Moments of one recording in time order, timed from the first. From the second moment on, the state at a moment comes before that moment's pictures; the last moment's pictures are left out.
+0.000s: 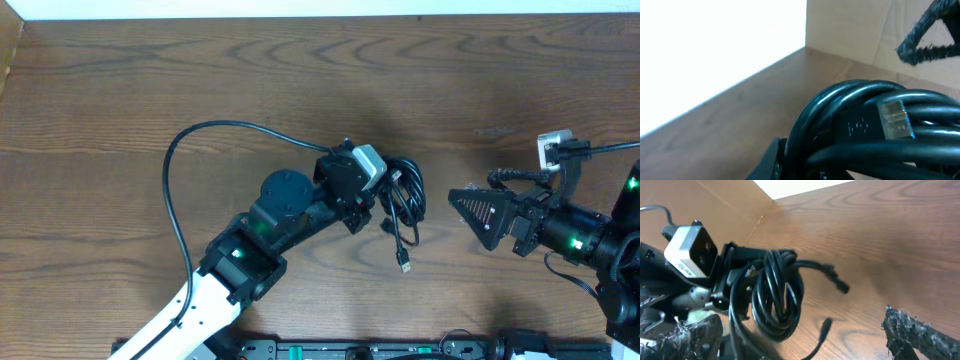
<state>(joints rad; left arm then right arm) -0.73 1.08 0.79 0.14 0.27 0.02 -0.09 0.85 1.21 -1.02 -0.89 0.17</state>
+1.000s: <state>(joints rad) -0.82 1.09 0.79 0.28 0.27 0.15 0.12 0.91 1.21 -1.01 -0.83 0.03</state>
